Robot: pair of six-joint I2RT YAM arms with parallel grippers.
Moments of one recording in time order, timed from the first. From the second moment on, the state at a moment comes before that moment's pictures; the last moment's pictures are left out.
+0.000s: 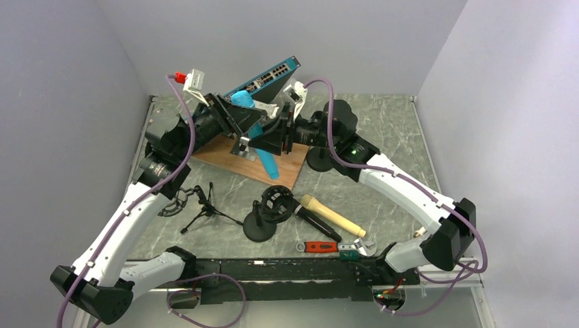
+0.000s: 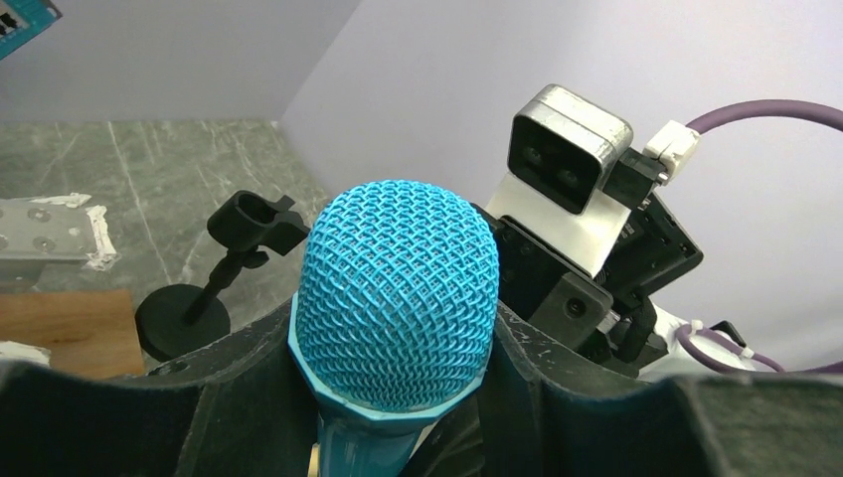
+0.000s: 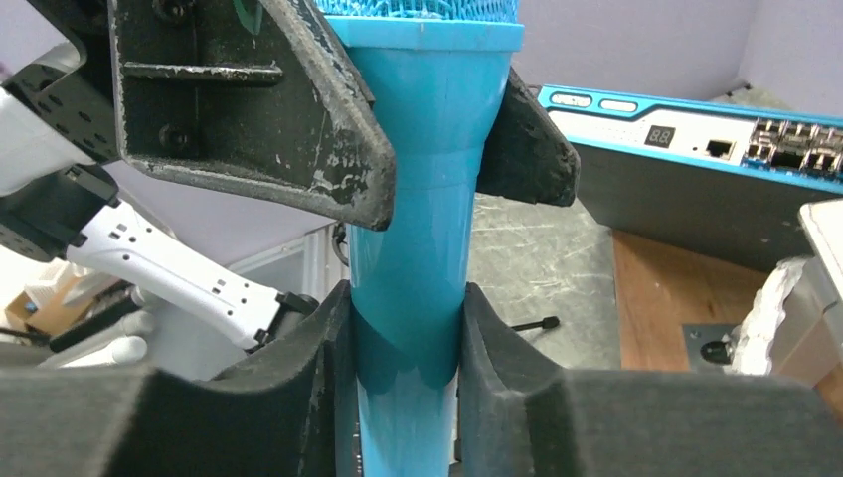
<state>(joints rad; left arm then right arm) -0.46 1.04 1.20 0.02 0.40 -0.79 0.76 1.41 1.32 0.18 -0.63 0.36</state>
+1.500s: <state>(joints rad) -0.46 0.70 1.21 -0.32 0.17 -0.35 0.76 1.30 1.14 -0.67 0.55 -0.18</state>
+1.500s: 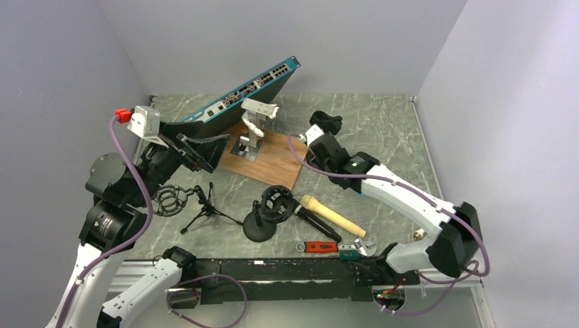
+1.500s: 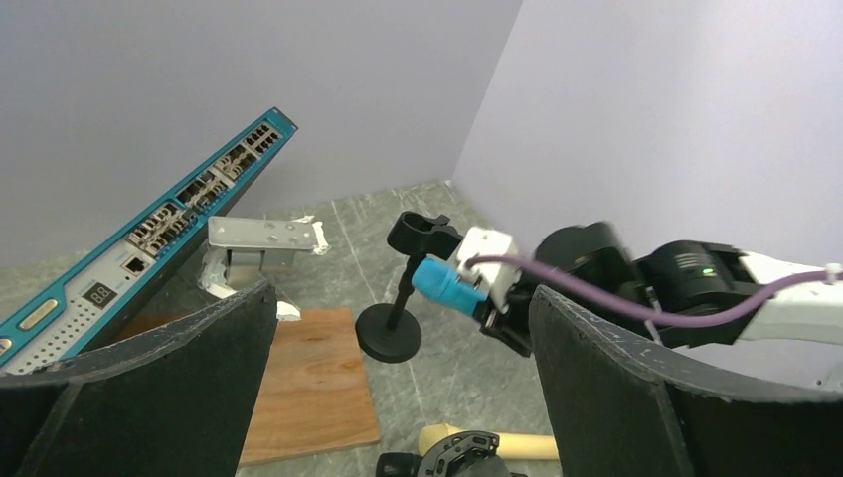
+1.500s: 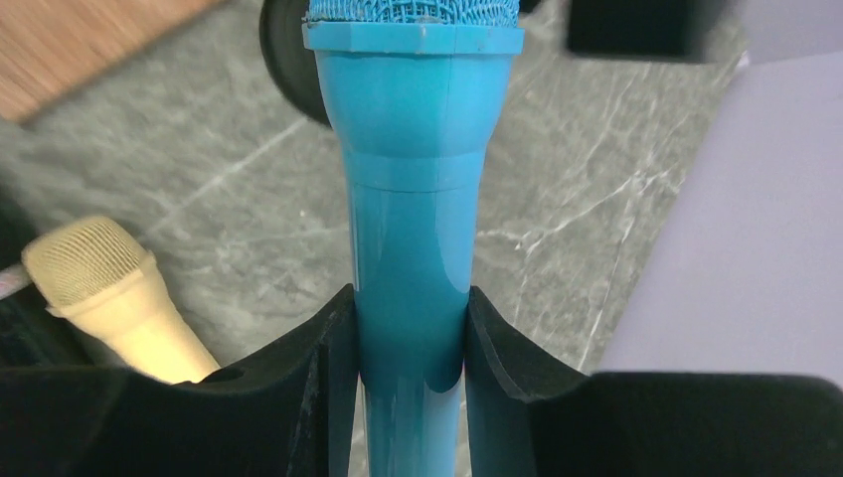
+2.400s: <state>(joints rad) -0.46 0.73 1.18 -0.33 0.19 -0.33 0.77 1.71 0.97 -0.63 0.45 -0.18</state>
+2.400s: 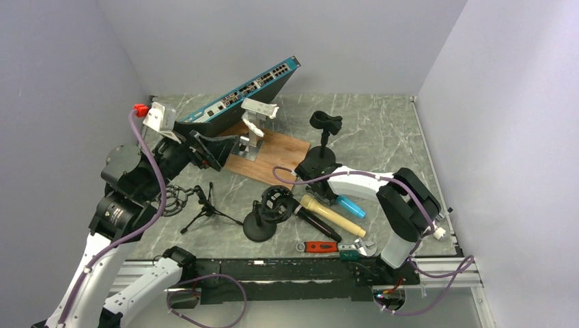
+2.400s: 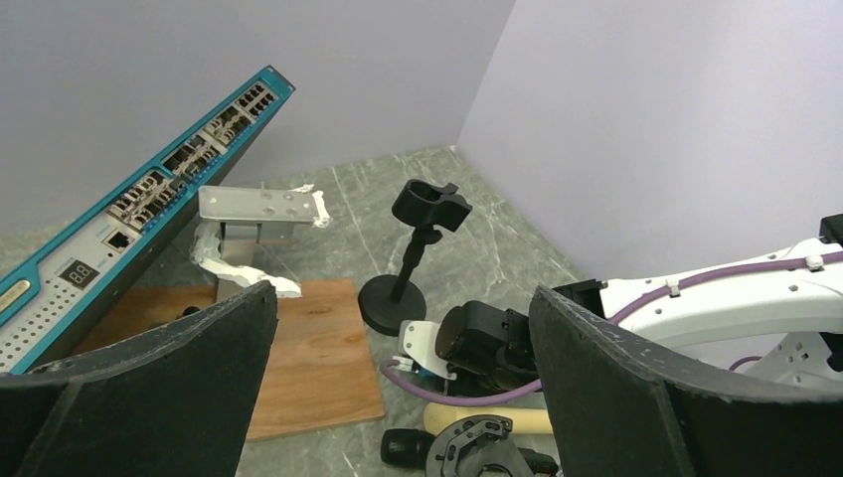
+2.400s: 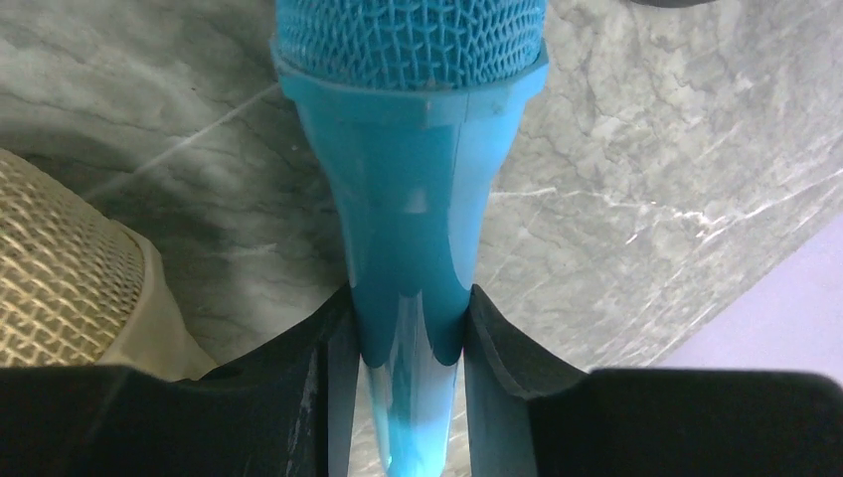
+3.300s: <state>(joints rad) -0.46 0.75 1.24 -0.33 0.20 -0.33 0.77 1.44 1.12 -0.61 0.42 -0.19</state>
